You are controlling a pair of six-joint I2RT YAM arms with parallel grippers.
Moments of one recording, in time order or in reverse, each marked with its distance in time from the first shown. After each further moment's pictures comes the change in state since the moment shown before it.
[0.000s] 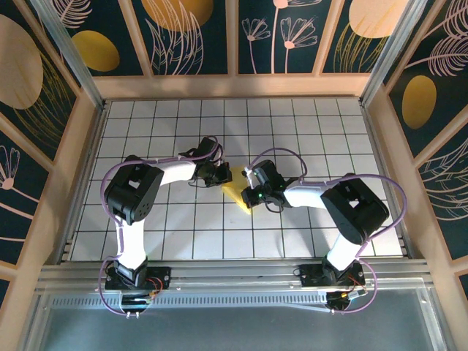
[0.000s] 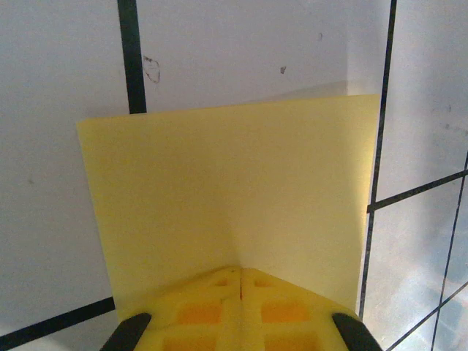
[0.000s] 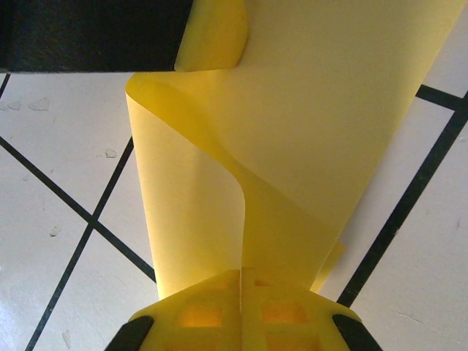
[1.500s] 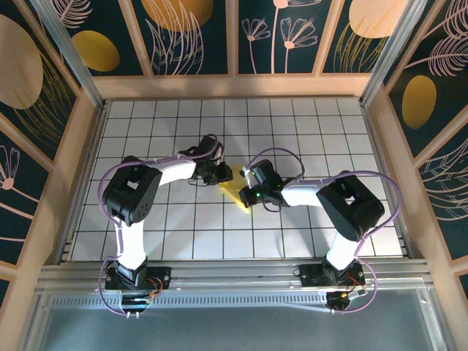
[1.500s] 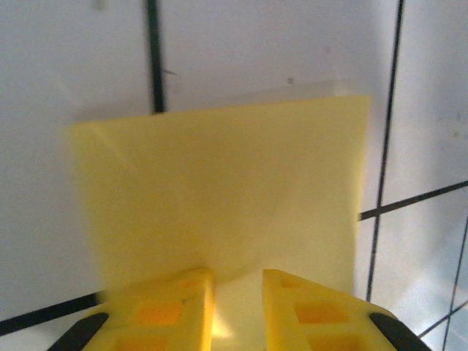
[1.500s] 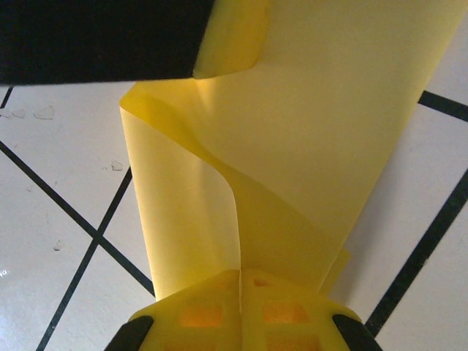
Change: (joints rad) left arm 0.008 -0.030 0.026 -0.072 -0.061 0.004; right arm 0.007 0.044 0.015 0.035 -0.017 0.004
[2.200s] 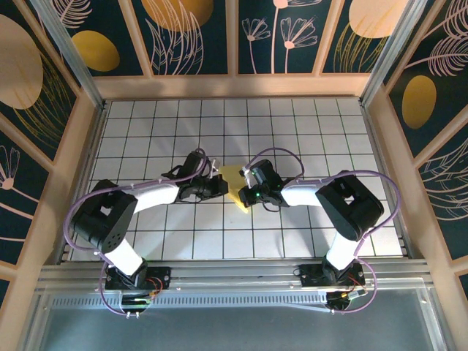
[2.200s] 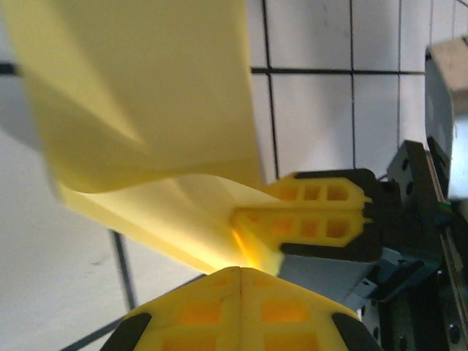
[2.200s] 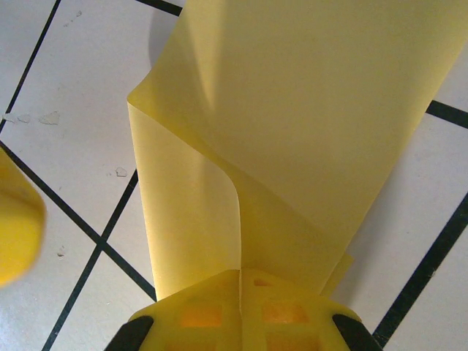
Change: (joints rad) left arm -0.060 -0.294 -0.380 0.307 0.151 -0.085; right arm 0.000 0.005 0.000 0.012 -0.003 0.000
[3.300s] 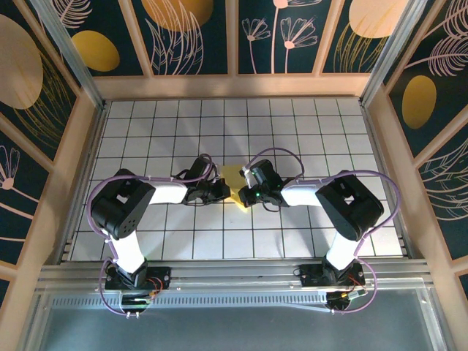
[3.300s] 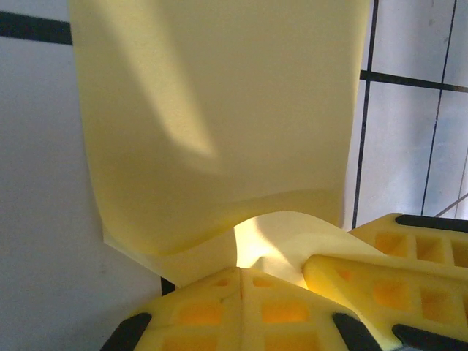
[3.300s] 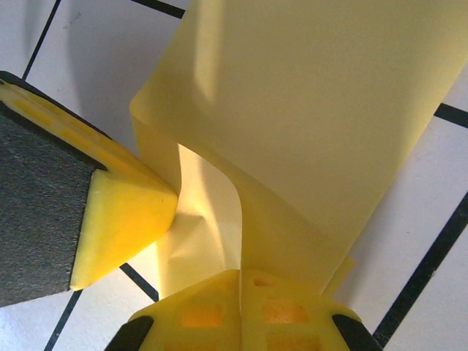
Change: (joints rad) left arm -0.007 0.144 0.010 0.052 -0.069 -0.063; right arm -0.004 0.000 0.002 -0.002 -0.001 0.008
